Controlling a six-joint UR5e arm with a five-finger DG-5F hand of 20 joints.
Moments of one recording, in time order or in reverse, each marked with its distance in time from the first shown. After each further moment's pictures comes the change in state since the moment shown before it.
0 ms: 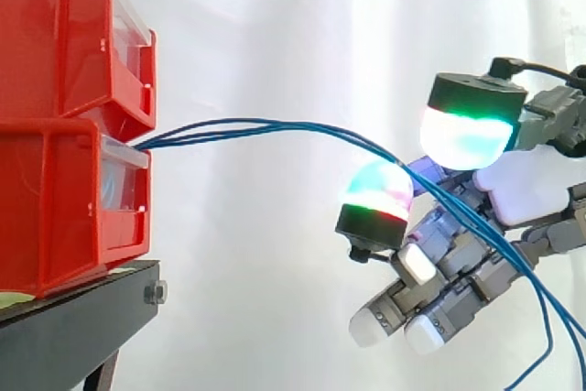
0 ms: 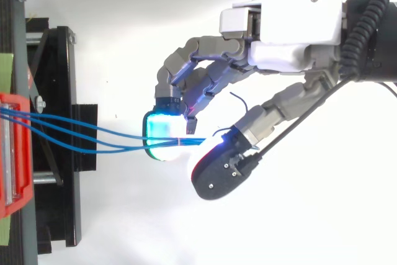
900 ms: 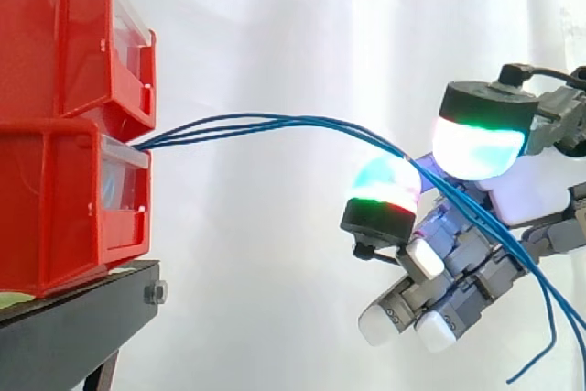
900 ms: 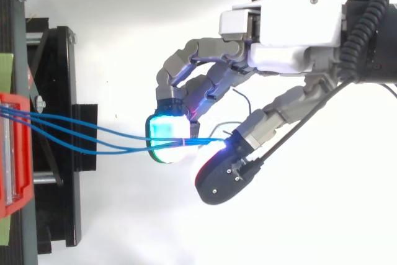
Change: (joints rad) arm 0.002 0.000 0.000 0.000 0.000 -0.001
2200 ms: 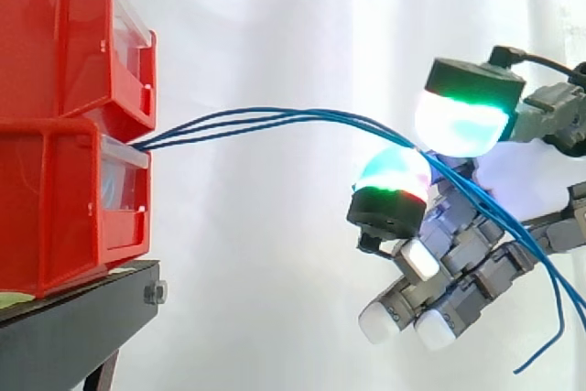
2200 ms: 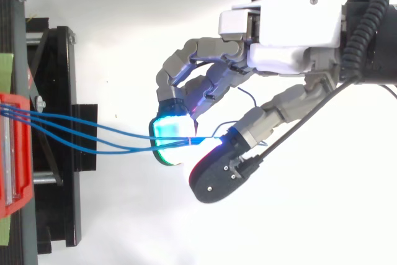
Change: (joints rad) arm 0.003 0.000 0.000 0.002 0.008 0.000
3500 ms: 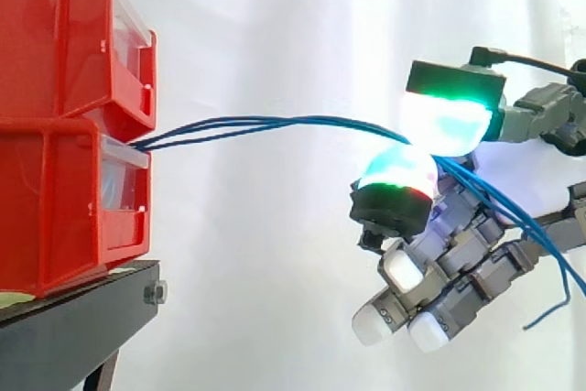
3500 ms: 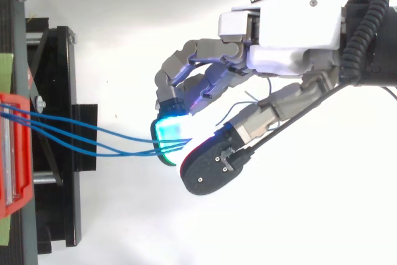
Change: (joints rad) arm 0.003 0.000 0.000 0.000 0.006 0.000
